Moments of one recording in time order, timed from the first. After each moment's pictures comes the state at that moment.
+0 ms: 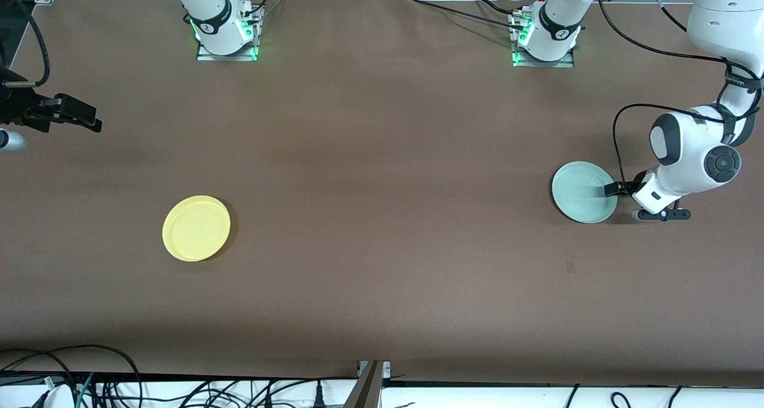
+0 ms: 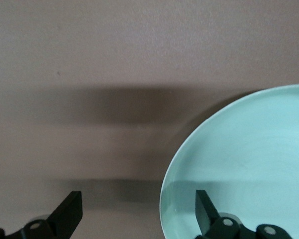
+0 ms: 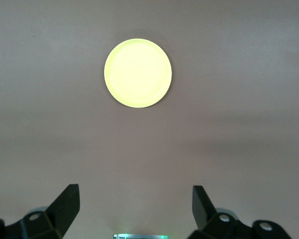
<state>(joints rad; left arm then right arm) 0.19 0.48 0.07 -2.09 0.07 2.41 0.18 0.00 0.10 -0.03 -1.49 0.01 1.48 -0.04</state>
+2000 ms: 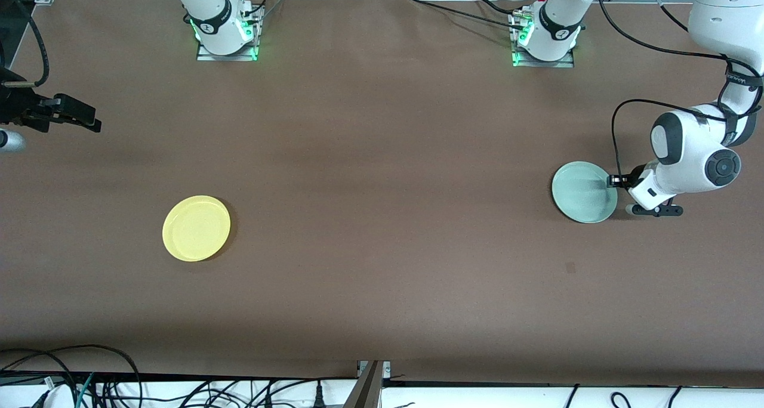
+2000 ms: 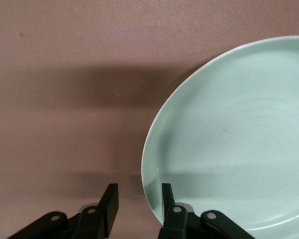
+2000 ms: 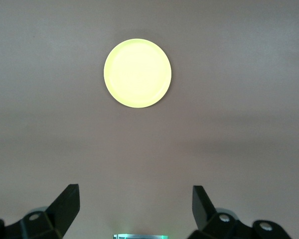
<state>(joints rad) 0.19 0.46 0.07 -2.09 0.05 2.30 0.22 0.00 0.10 -0.03 -1.49 0.01 1.48 -0.04</state>
